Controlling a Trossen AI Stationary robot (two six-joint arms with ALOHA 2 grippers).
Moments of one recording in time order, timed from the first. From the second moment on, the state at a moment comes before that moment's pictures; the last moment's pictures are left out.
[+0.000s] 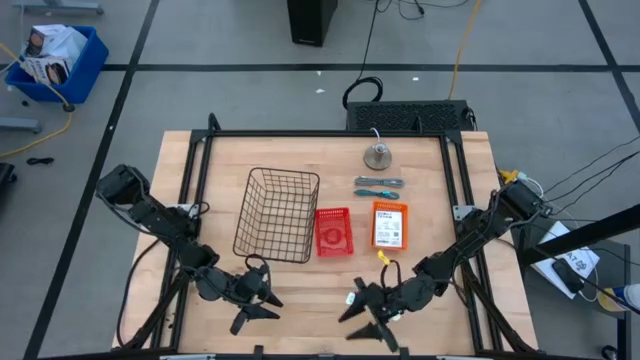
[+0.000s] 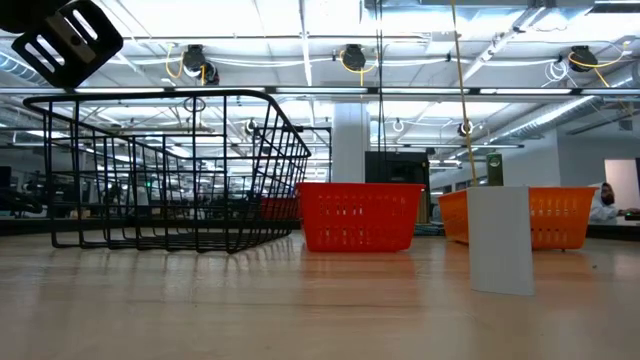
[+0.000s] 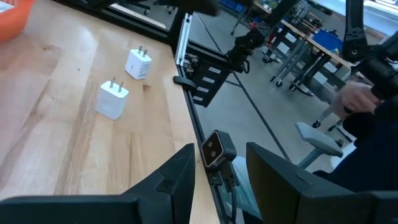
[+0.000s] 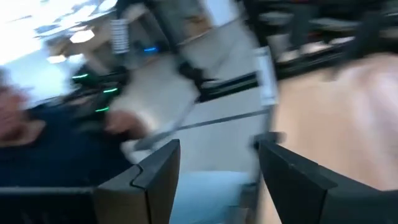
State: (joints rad) left arm -0.77 1.50 0.56 0.71 -0.32 -0.60; right arm 0.69 1.69 0.88 0.71 0.21 0.55
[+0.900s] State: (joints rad) left arm -0.79 1.50 0.56 0.71 -0.32 -0.61; right arm 0.83 1.84 1.15 -0.09 0.89 0.83
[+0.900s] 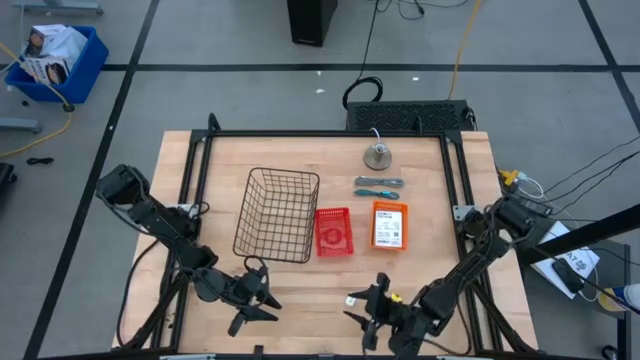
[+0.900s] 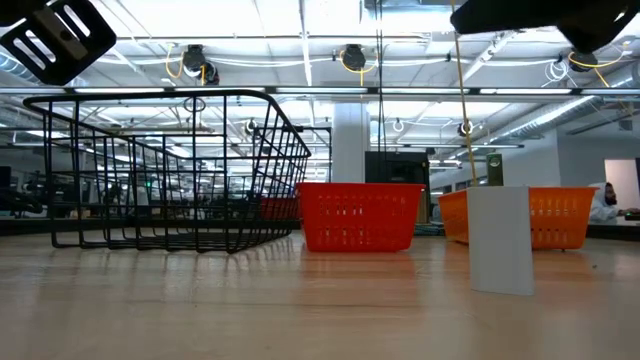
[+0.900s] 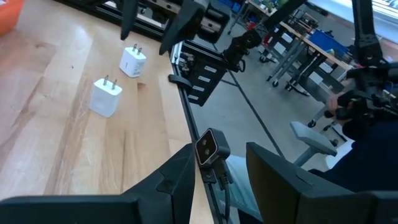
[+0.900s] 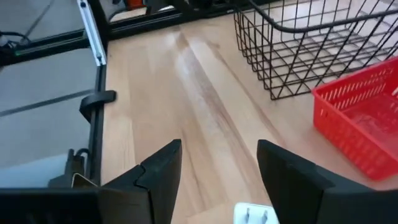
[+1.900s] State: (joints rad) left arm -0.81 1.50 0.56 0.72 -0.34 -0.61; right arm 0.84 2.02 1.26 -0.47 0.77 1.18
